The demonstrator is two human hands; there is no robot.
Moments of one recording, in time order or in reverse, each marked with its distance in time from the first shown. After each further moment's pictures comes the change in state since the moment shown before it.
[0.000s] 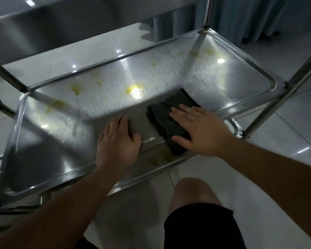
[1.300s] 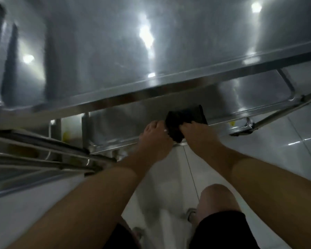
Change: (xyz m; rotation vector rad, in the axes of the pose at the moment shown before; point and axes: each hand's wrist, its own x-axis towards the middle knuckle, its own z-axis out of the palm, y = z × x) left_hand -0.055 -0.039 -0.111 -0.298 -0.517 -0.089; right_hand 0.030 -0.161 -0.058 0.009 -0.351 0.119
